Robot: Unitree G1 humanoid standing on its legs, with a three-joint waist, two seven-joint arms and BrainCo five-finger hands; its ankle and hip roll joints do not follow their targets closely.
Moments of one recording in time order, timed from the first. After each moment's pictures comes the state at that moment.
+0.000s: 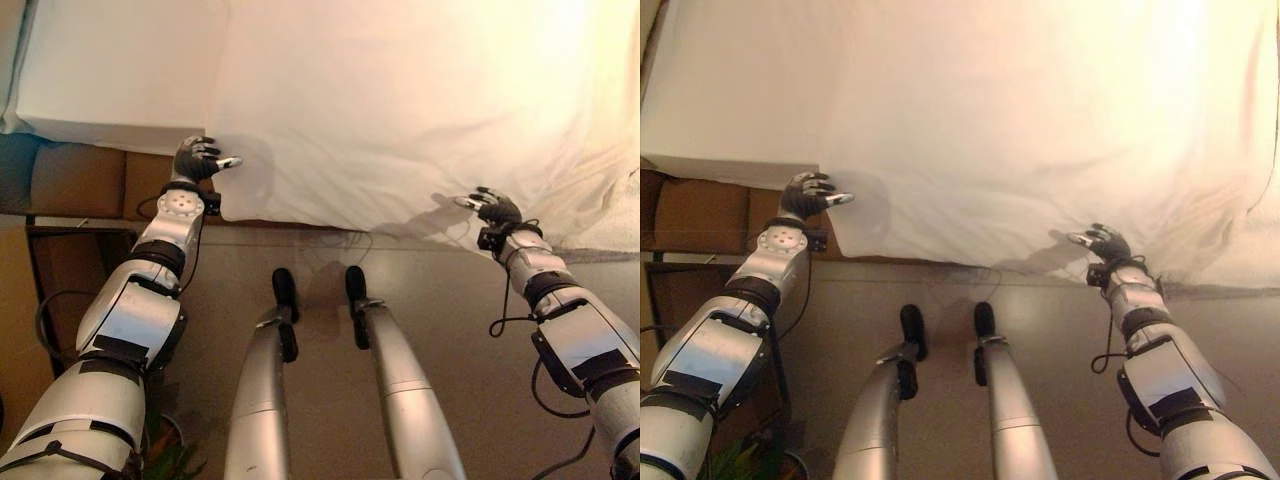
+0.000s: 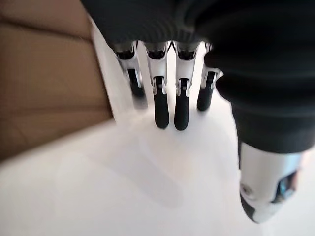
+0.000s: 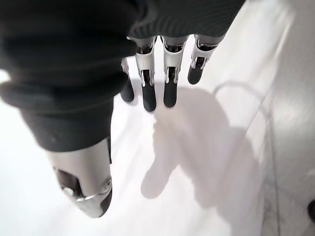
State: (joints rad) left arm -1.06 0.60 -0.39 1.21 -0.41 -0.17 0.21; right arm -0.96 -0.57 0.32 1.30 0.78 -0.10 -0.03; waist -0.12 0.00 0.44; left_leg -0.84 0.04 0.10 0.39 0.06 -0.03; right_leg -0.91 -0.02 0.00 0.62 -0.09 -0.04
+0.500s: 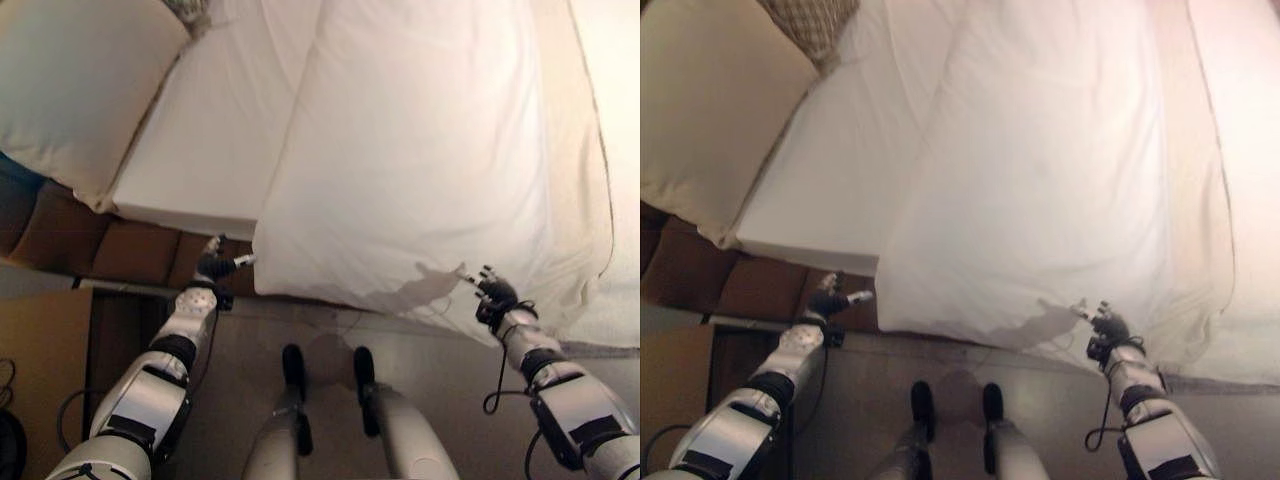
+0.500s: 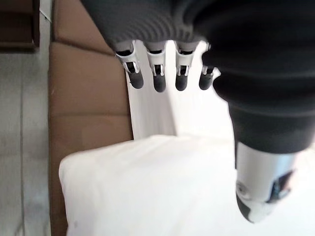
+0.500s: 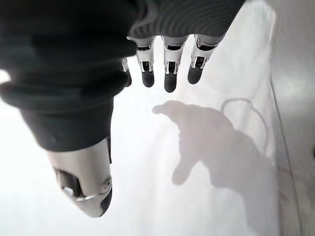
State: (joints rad) left arm -0.57 0.37 -0.31 1.12 -0.39 -0.23 0.12; right arm -0.53 -0.35 0.23 1.18 0.74 -0.13 0.00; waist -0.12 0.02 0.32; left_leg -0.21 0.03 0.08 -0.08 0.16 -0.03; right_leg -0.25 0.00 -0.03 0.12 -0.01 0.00
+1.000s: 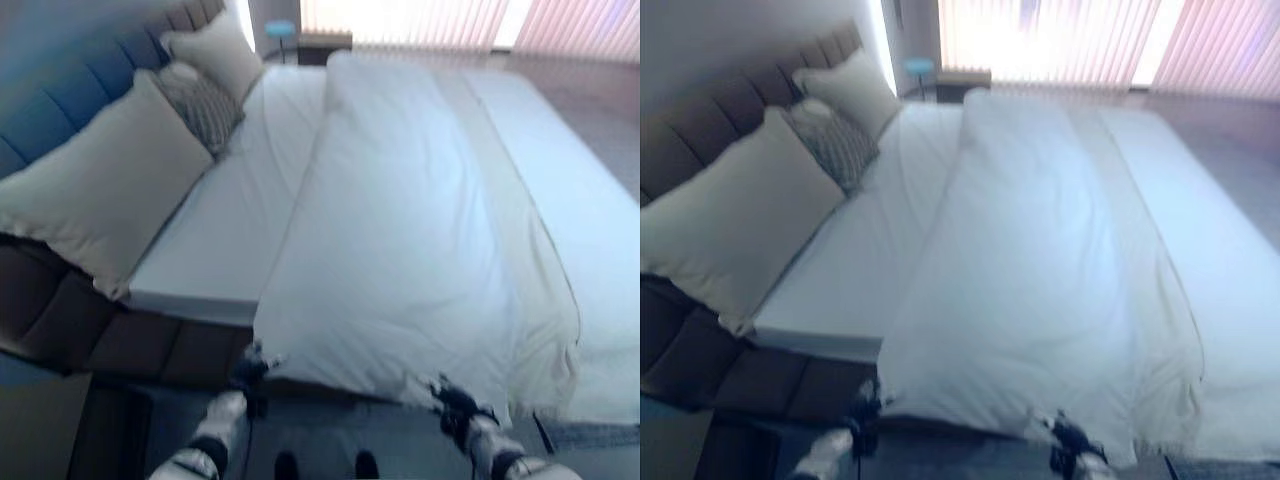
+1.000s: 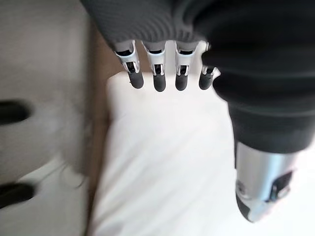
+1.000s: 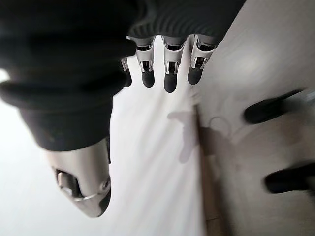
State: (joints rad) left arm -0.22 0.15 -0.30 1.21 -0.41 -0.15 0.01; right arm -0.18 -0.20 0.21 1.30 0.61 -0.09 0.04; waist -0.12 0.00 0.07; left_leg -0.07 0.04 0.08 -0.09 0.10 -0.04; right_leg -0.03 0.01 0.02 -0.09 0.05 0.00
